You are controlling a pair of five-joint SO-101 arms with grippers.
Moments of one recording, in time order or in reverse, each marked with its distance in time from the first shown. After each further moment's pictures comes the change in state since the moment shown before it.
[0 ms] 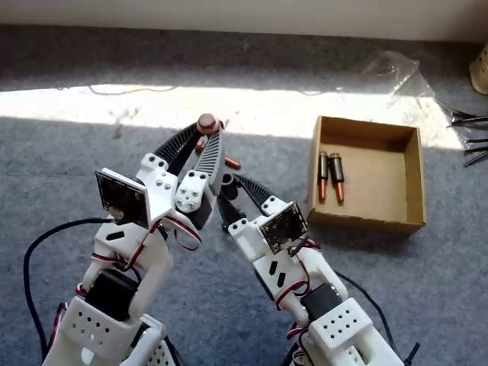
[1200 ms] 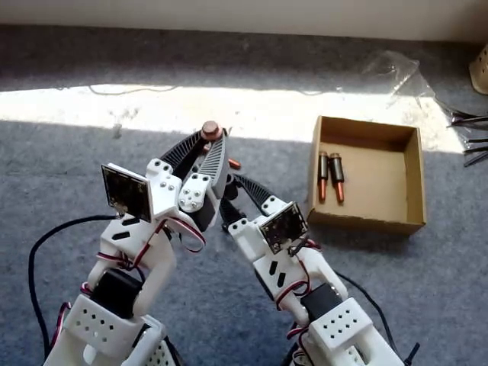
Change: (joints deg) left arm 0.5 0.2 2.8 0.0 4.6; right arm 0.0 0.0 0.0 0.0 0.2
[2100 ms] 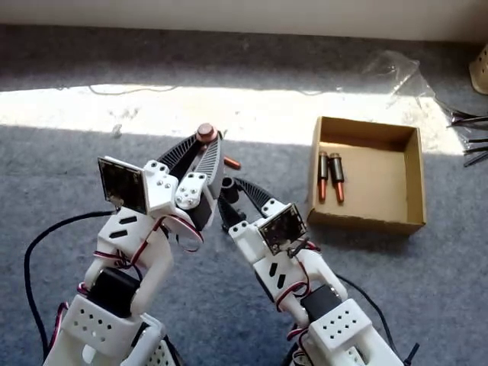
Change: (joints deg) left arm -1.3 0.0 -1.8 5.6 2.0; right arm 0.0 0.0 1.4 0.0 0.0
